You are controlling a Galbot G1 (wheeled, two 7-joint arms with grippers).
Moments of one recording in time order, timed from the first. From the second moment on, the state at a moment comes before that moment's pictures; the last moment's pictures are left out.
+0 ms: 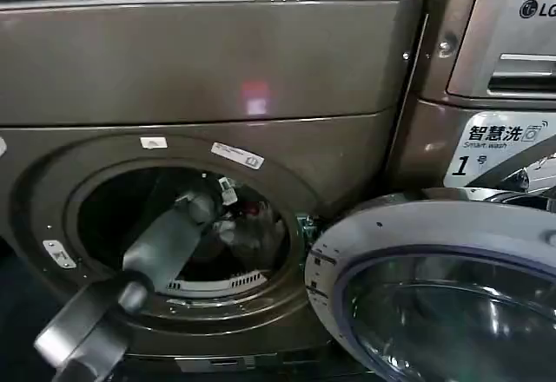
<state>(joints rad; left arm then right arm) 0.05 -1.35 0.25 -0.55 0.20 0.09 0.46 -1.81 1.18 2.43 1.96 0.59 0.22 0.04</state>
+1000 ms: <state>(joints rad) 0.22 -1.39 -0.04 -0.90 -0.54 0.15 -0.24 -1.79 1.18 2.41 1.95 0.55 0.23 0.05</state>
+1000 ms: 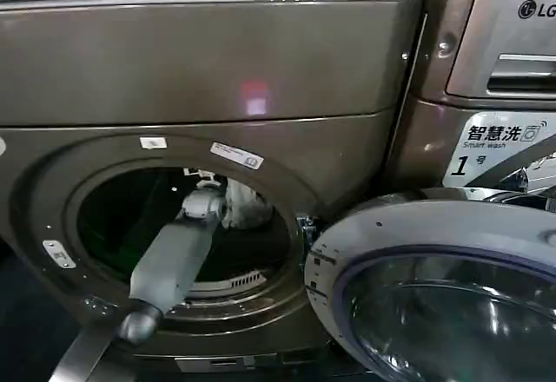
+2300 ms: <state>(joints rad) 0.20 -1.43 -0.01 -0.88 -0.45 0.12 -0.35 -1.77 1.19 2.40 1.95 0.53 0.22 0.07</state>
